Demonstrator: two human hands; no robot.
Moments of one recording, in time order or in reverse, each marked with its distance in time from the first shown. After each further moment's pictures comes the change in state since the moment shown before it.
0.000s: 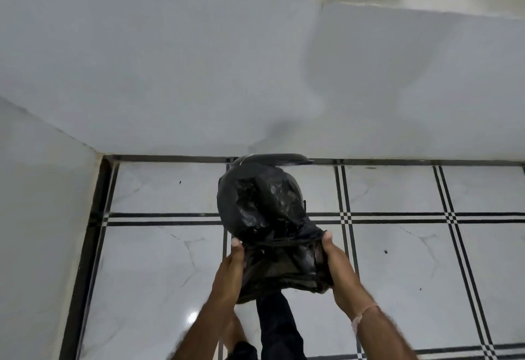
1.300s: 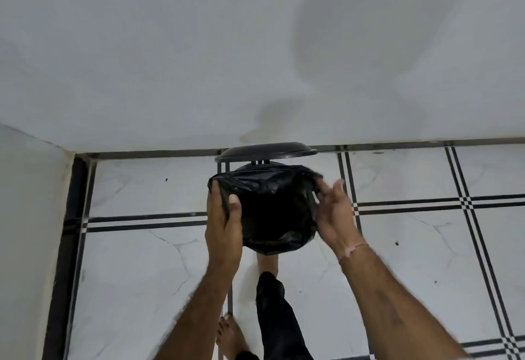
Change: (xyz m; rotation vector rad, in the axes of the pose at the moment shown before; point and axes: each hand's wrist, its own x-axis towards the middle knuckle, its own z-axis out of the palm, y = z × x) left_hand 0.099 0.051 0.035 -0.016 0.275 0.585; right_hand 0.155 -0.044 0.010 0.595 -0.082 -0.048
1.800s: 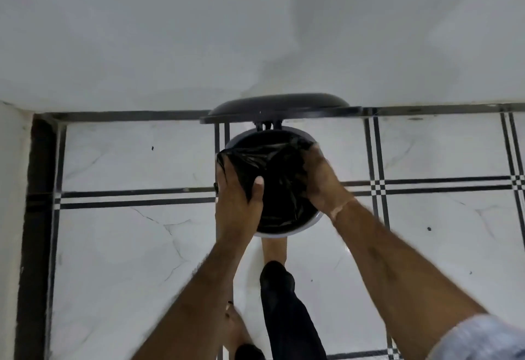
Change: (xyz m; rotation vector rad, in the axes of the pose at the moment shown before) left_hand 0.099 -0.132 0.064 0.453 -0.064 0.155; right_hand 0.150 0.063 0.010 -0.236 -0.066 0.114
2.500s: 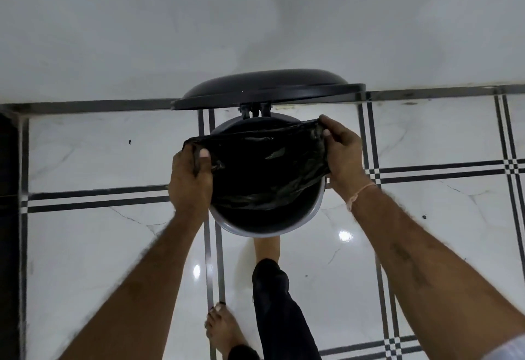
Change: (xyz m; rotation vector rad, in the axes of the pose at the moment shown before) left_hand 0.060 -0.044 -0.012 0.042 0.122 -0.119; right_hand 0.042 -0.010 -0.050 -0.300 0.331 -0.487
